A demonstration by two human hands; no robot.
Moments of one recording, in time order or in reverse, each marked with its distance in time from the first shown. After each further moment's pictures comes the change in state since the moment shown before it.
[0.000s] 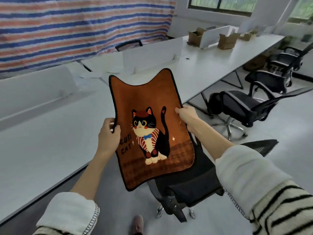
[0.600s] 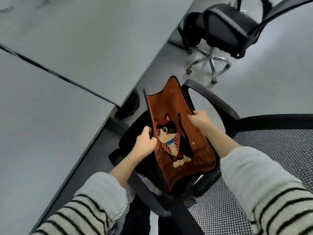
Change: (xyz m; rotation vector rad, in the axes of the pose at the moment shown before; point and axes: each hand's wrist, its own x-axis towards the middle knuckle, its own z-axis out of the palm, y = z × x) left_hand 0.117 -0.144 0.278 0.372 -0.943 -0.309; right_hand 0.237 0.210 -0.034 -0.261 0.238 0.525
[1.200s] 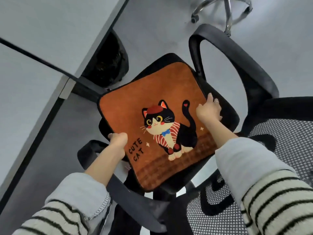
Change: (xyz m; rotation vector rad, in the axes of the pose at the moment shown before) left_hand 0.124 -0.141 0.053 -0.437 0.193 -0.807; right_hand 0.134 0.102 0.066 -0.388 0.182 0.194
